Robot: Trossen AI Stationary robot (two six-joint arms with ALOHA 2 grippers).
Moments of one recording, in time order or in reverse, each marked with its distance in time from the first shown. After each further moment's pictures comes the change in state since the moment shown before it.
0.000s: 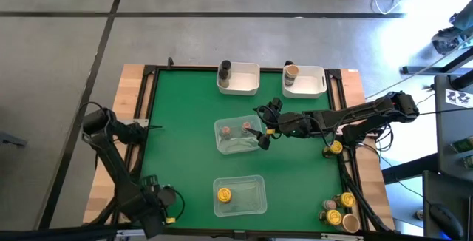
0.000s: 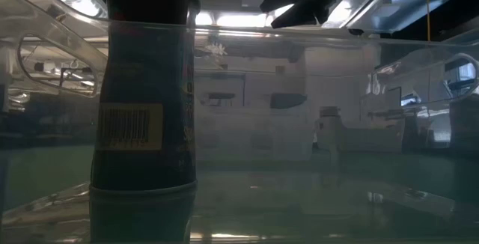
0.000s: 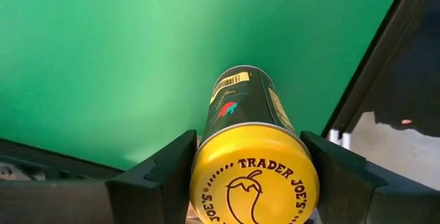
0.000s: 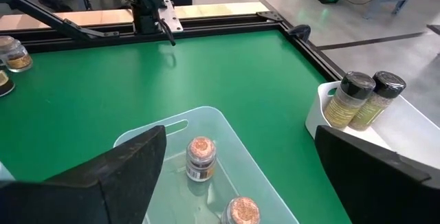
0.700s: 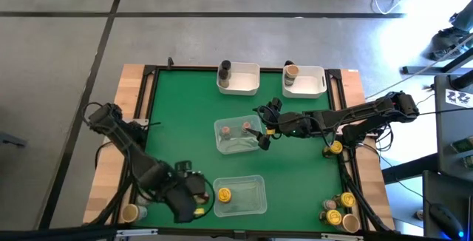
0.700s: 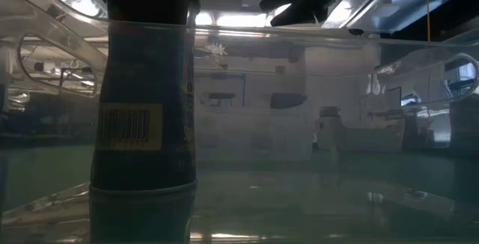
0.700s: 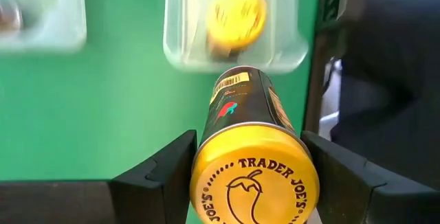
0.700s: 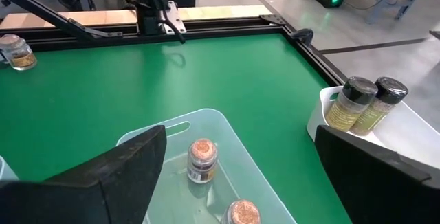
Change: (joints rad) left arm 0.280 0.000 0.361 -0.039 -0.217 0.469; right arm 0.001 -0.002 0.000 0.010 -0.008 -0.023
